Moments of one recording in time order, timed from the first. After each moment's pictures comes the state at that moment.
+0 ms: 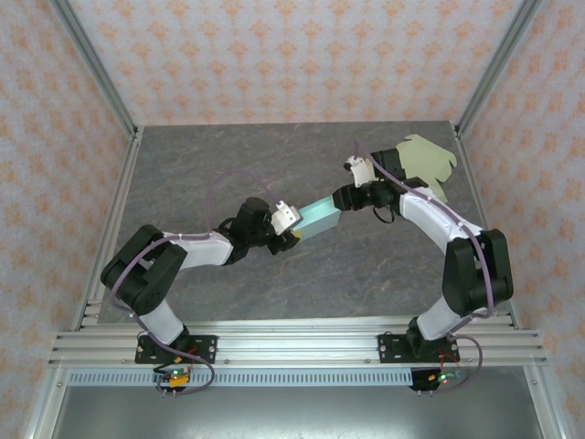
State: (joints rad) left arm -0.56 1.67 0.72 0.31 0.31 0.27; right arm 0.27 1.59 1.13 -0.44 -0.49 -0.06
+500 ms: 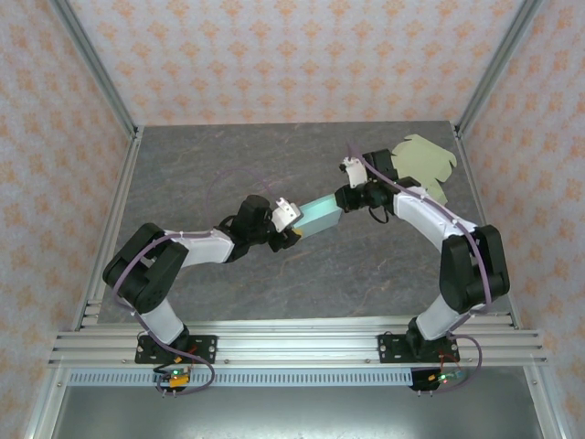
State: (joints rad) left arm -0.55 1.68 0.75 0.31 0.29 0.25; right arm 0.32 1.60 1.13 -0.43 -0.35 0.02
